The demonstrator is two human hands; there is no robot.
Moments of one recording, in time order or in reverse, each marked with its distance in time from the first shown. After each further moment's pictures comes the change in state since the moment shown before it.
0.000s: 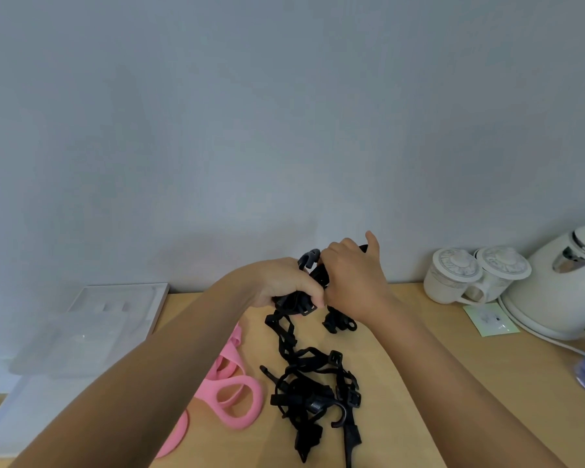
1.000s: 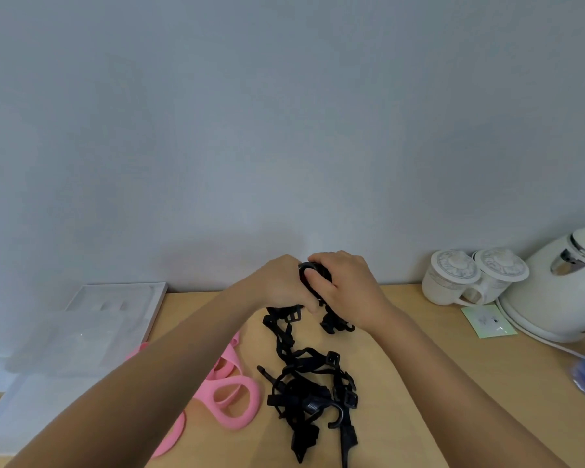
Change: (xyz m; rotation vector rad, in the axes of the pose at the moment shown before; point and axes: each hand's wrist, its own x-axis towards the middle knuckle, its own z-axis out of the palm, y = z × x) left_hand 0.005 -0.006 0.007 0.417 0.205 0.159; right_hand -0.008 -0.001 0.012 0.502 0.178 -0.066
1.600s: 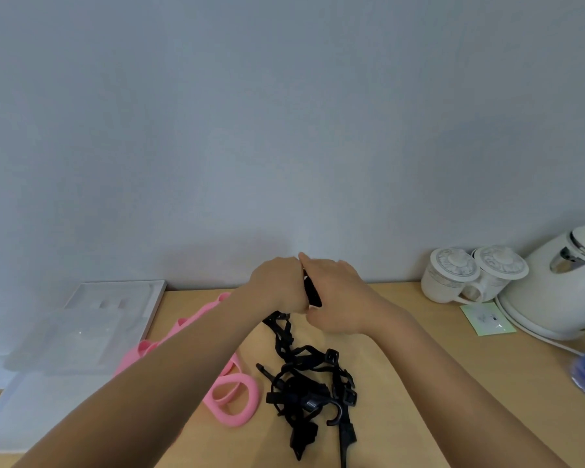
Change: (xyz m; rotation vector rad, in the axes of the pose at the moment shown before) left_hand 0.006 0.002 0.010 0.562 0.131 -0.059; right_hand -0.001 0.001 0.004 -0.117 -0.375 0.005
